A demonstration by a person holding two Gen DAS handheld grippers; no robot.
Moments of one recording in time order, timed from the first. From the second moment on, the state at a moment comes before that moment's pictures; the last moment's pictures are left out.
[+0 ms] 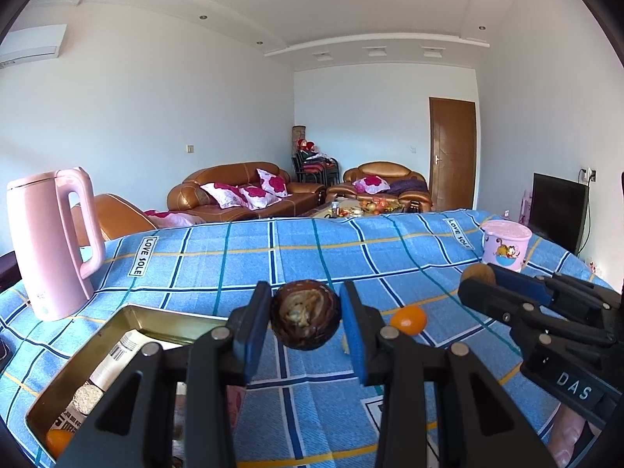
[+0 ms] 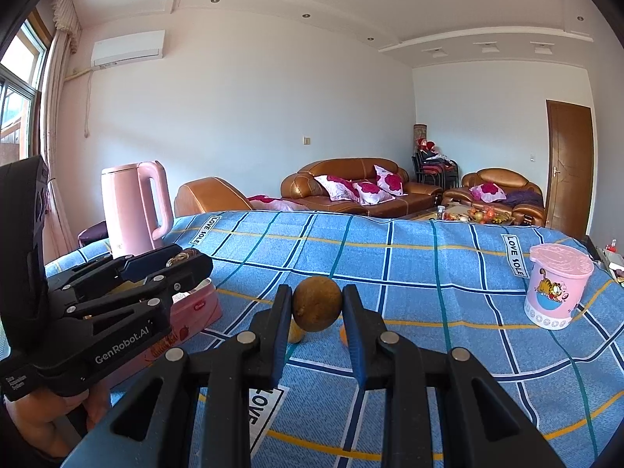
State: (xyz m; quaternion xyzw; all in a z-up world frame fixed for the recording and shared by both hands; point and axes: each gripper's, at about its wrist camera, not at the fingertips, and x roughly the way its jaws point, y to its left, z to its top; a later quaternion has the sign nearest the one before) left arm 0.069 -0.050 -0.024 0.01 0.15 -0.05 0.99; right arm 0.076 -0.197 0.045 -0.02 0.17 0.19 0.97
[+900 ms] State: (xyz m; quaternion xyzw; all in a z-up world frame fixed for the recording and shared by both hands) left arm 0.054 -0.001 -0.018 -0.01 0.19 -0.02 0.98; right arm 0.090 -0.134 0.043 -0.04 0.21 0.26 0.94
